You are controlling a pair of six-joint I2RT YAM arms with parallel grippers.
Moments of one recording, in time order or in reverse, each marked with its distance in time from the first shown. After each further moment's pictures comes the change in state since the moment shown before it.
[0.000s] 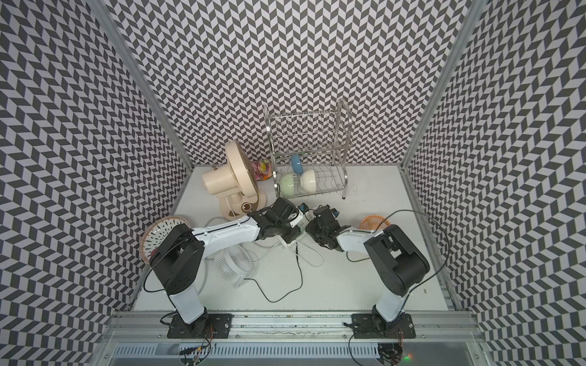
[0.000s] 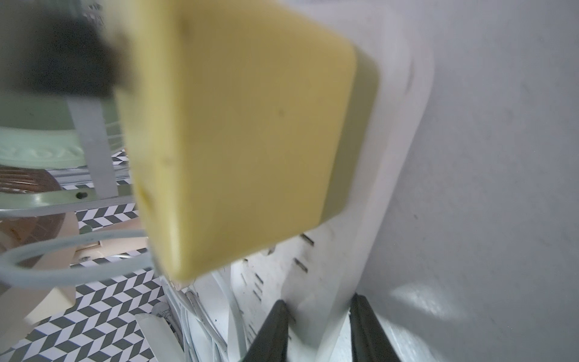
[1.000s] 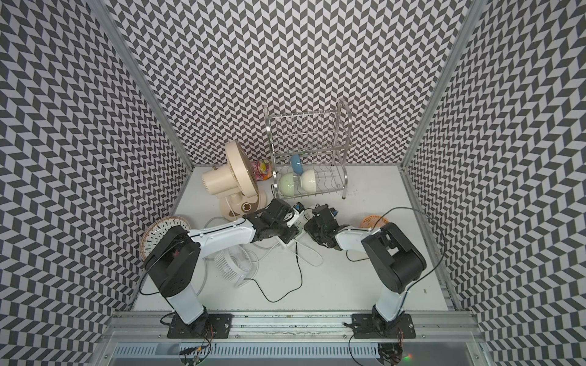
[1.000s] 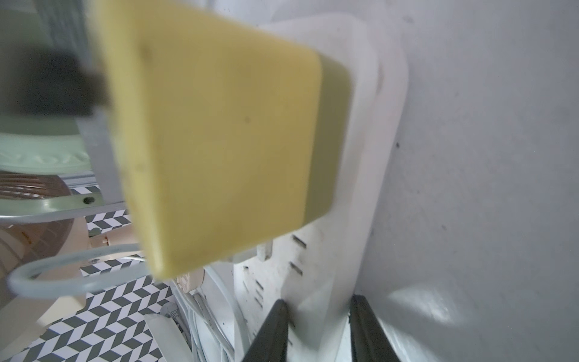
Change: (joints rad) left arm 0.006 -0.041 -0.069 0.070 -0.019 -0.034; right arm 0.000 0.032 0.019 0.029 -0.009 0.014
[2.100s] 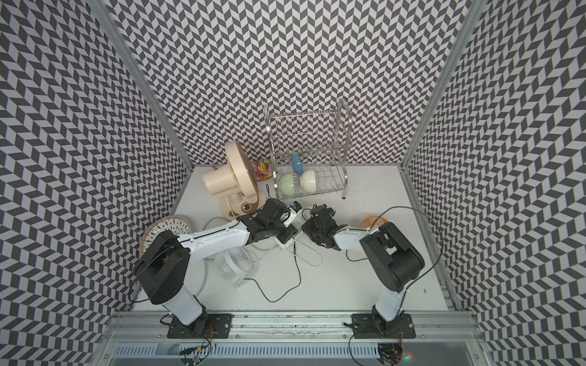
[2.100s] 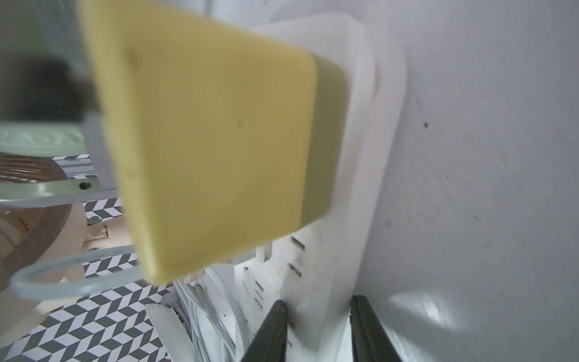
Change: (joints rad) left arm 0.006 -0.090 -0.044 0.024 0.050 -0.009; right arm 0.006 0.011 0.010 0.003 -0.015 -0.006
